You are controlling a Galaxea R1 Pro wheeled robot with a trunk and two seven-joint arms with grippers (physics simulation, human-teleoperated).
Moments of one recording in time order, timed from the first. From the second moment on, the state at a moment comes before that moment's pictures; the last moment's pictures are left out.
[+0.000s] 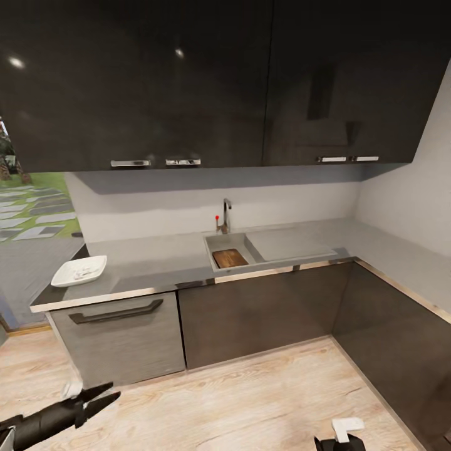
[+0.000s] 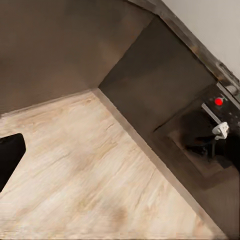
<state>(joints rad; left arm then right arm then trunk) -0.30 0.38 0.32 -0.65 0.17 0.17 -1.36 -0.49 -0.11 0.39 0.00 -0.32 -0.24 0.00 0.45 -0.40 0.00</state>
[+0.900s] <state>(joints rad) -0.24 0.23 0.32 0.00 0.31 -0.16 0.02 -0.32 -0.09 0.39 0.03 -0.32 -0.22 -0.01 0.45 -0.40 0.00</state>
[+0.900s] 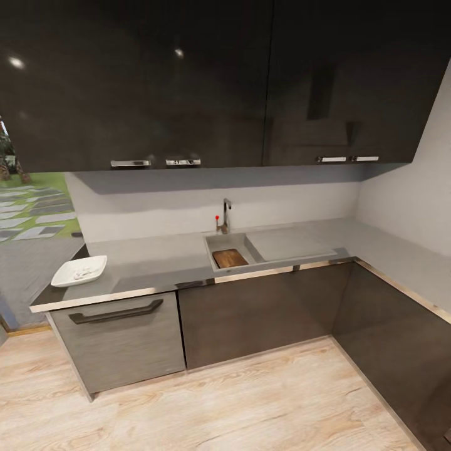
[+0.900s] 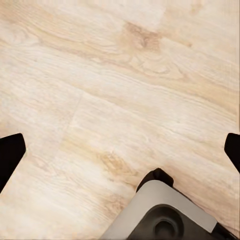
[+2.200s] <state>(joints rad) -0.24 0.00 0.32 -0.01 0.31 -0.16 0.06 -0.32 -0.08 0.39 0.03 -0.32 -0.22 -0.01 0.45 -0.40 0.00</state>
